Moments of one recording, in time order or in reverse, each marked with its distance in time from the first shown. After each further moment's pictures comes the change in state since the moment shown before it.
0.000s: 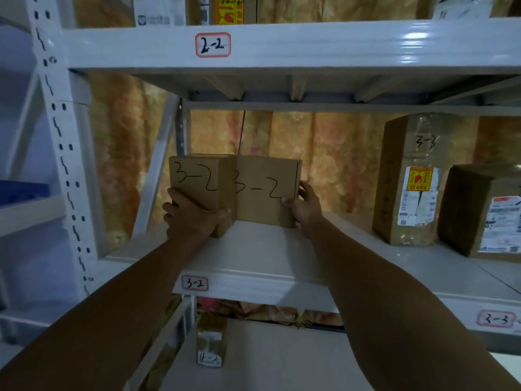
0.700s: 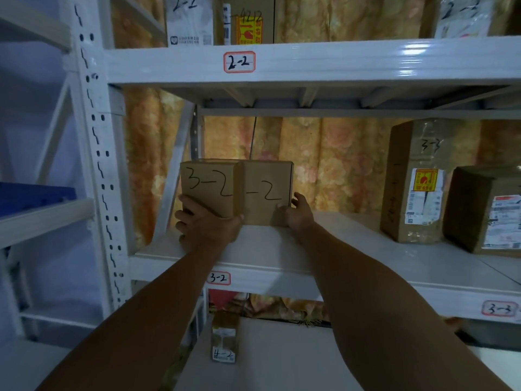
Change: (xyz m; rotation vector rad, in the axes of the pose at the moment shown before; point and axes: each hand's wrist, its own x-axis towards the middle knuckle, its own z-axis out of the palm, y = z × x) left_hand -0.039 0.004 -0.022 0.065 0.079 -0.055; right_hand -0.024 0.005 0.043 -0.154 -0.028 0.069
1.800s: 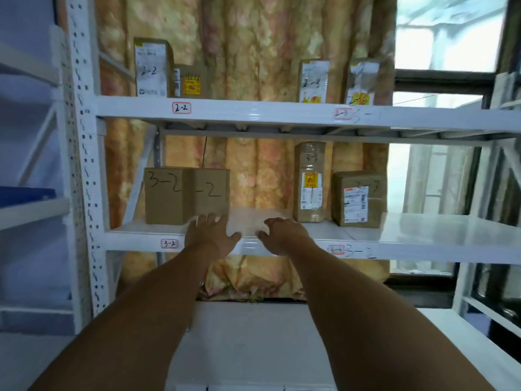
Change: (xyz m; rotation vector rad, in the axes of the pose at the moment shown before) left_hand -0.207 0.053 -0.062 0.640 -0.379 0.640; right_hand -0.268 -0.080 -0.187 -1.312 -0.172 -0.243
